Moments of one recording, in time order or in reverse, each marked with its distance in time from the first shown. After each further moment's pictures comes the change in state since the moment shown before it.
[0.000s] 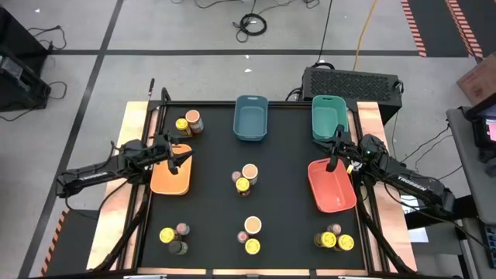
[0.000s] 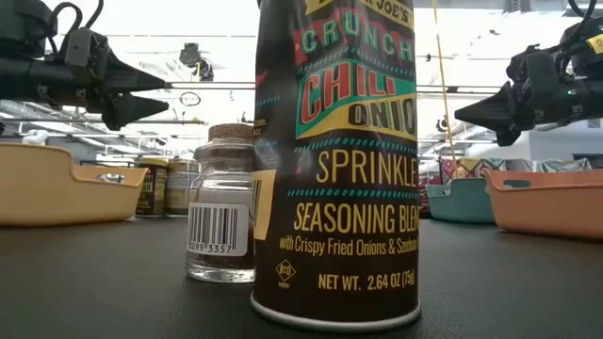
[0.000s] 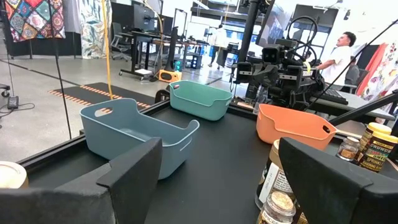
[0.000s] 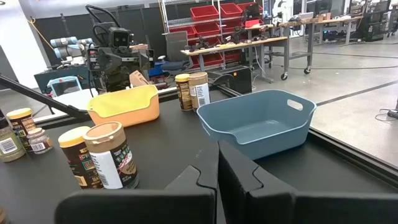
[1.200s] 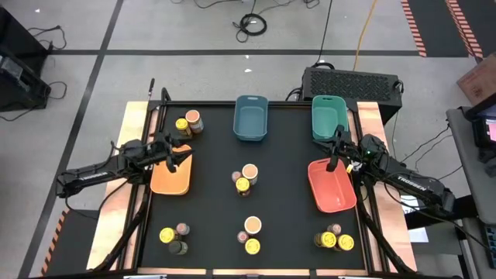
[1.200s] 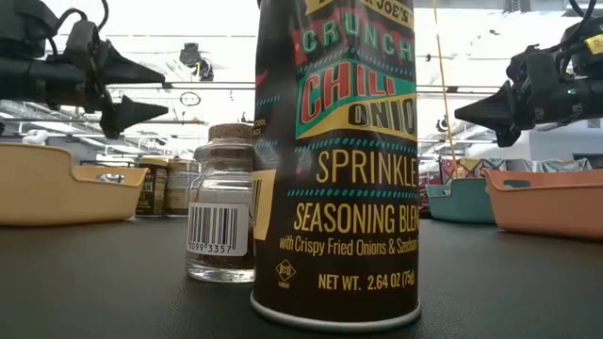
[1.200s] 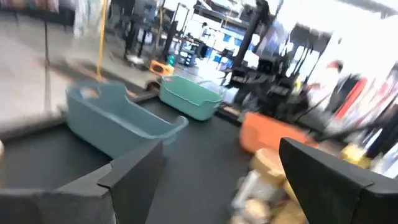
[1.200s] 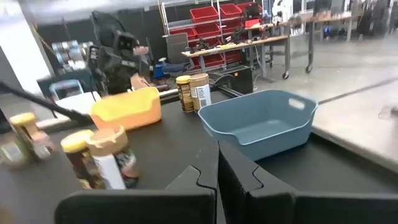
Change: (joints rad) left arm 0.000 0.000 0.000 -0.001 0.011 -0.277; right arm 0.000 0.000 -0.001 0.011 -0.003 0.055
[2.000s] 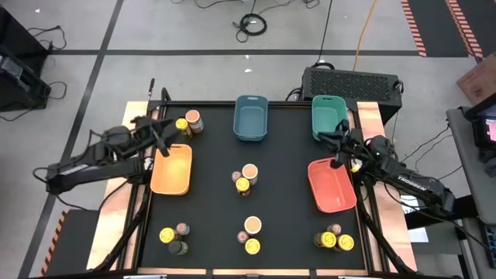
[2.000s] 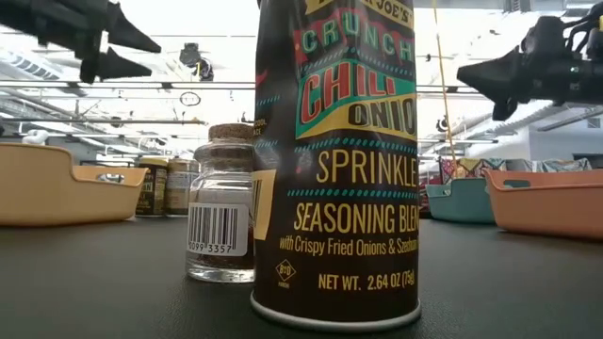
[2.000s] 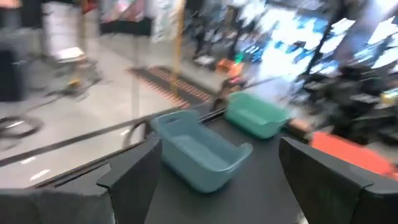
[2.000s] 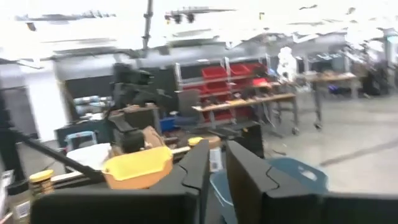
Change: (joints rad) left arm 0.000 0.219 0.466 -0.417 -0.324 0.172; right arm 0.001 0.000 0.001 0.268 -0.019 0.007
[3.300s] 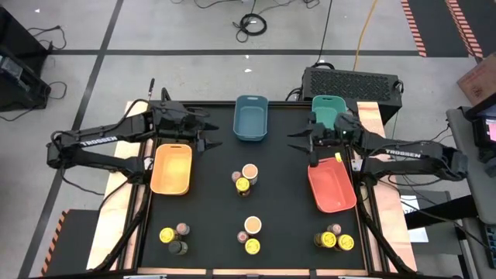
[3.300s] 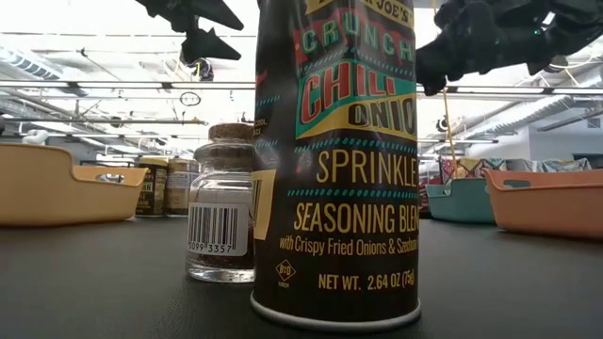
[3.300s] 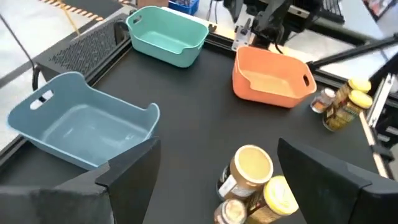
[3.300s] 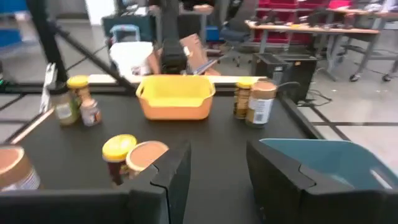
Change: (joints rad) left arm -0.020 0.808 0.493 -0.027 0.467 0.138; right arm 0.158 0.818 0.470 -0.065 -0.114 -0.312
